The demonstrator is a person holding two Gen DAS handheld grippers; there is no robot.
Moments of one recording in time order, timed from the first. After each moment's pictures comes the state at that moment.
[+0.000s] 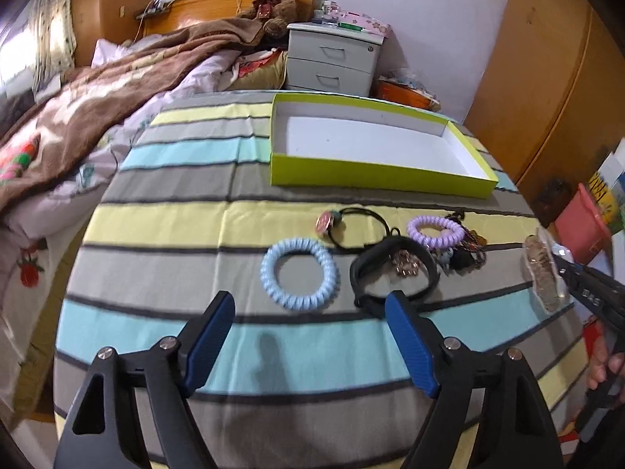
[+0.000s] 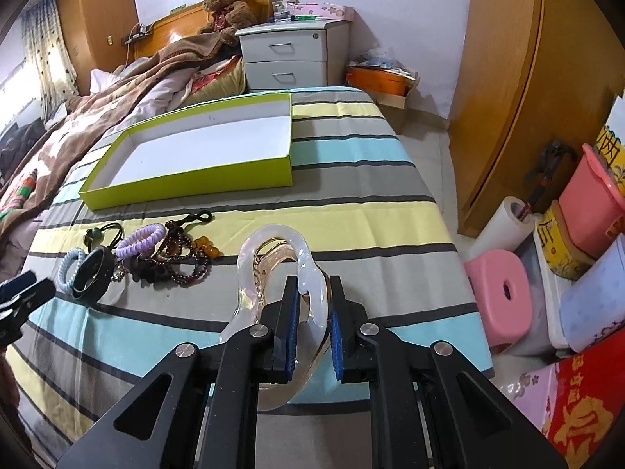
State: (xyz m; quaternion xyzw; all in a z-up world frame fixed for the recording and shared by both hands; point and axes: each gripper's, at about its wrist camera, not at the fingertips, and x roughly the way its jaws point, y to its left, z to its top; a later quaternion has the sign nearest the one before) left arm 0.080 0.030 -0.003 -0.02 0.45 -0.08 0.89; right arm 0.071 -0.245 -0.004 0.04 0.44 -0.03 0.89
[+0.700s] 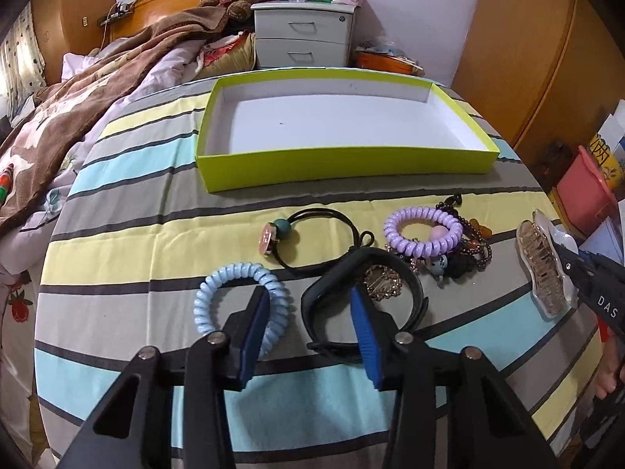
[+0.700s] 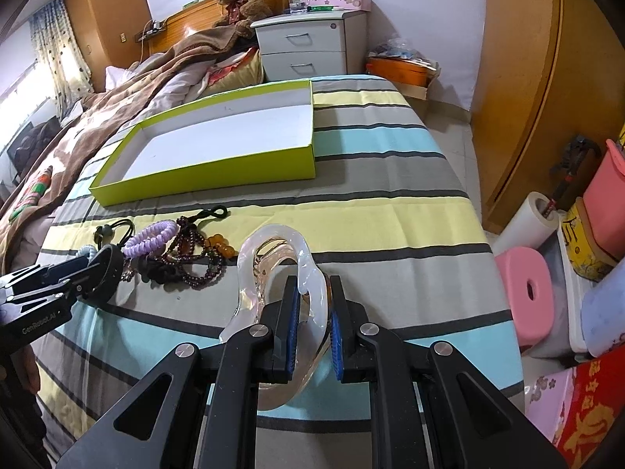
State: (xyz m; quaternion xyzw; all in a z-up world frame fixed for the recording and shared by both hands) left arm 0.114 -0.013 -0.021 0.02 0.48 -0.11 0.87; right arm 0.083 -0.243 -0.015 0.06 0.45 0.00 0.89
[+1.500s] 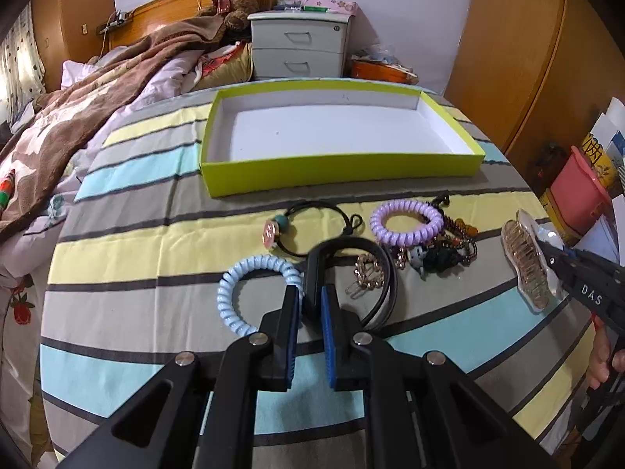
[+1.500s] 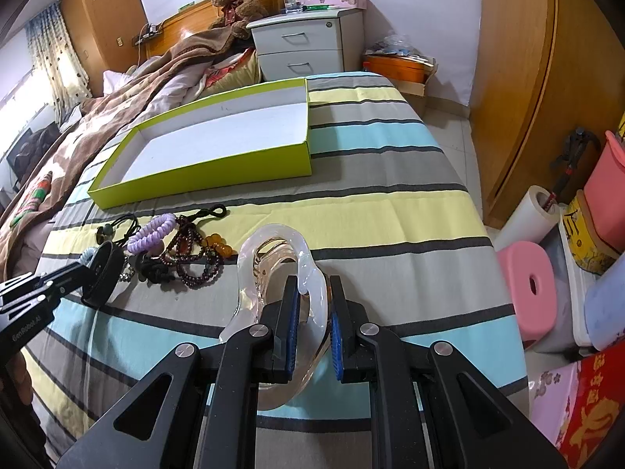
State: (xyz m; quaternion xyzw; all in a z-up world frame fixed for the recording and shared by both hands) left arm 0.104 -0.010 -0.009 0.03 0.47 -0.11 0.88; right arm 0.083 -0.246 -0.017 0.07 0.45 0.00 0.89
